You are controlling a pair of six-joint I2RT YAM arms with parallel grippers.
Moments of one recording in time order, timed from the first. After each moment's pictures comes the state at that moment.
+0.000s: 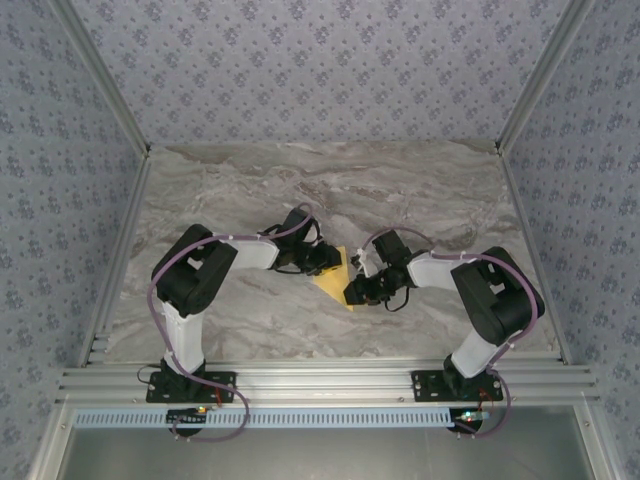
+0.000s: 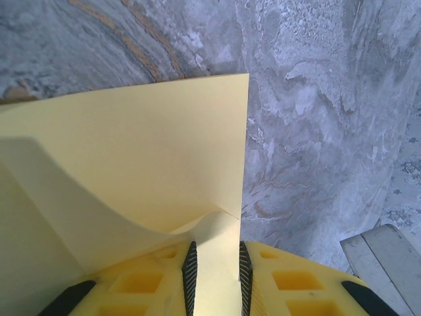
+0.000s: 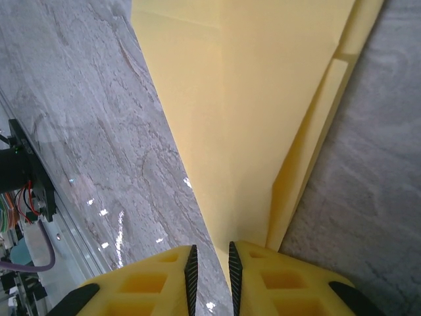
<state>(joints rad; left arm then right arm) -0.67 1.96 1.04 0.04 0.54 -0.93 0.51 1.66 0.69 -0.25 -0.74 0.32</state>
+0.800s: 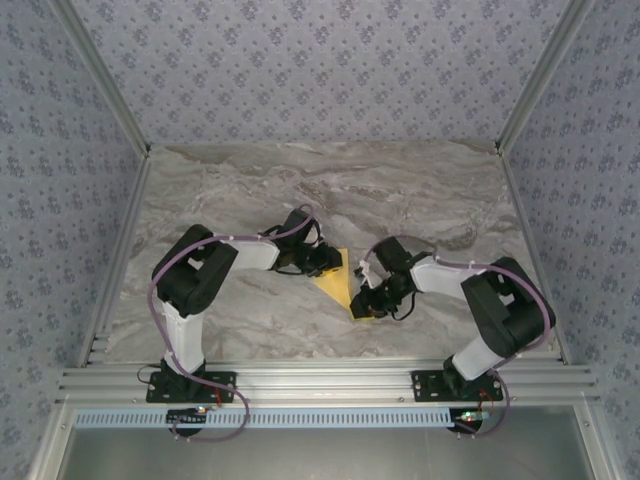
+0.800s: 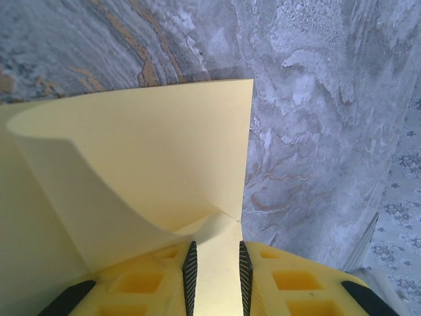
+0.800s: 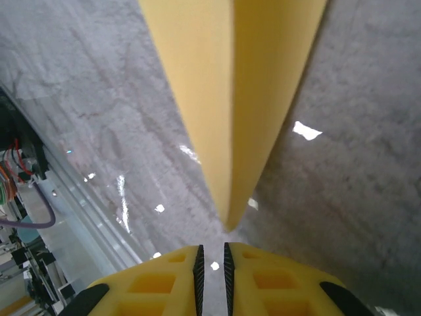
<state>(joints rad) -0.68 1.96 1.04 0.04 0.55 -0.93 0.53 1.55 0.67 -0.47 -0.74 0.30</state>
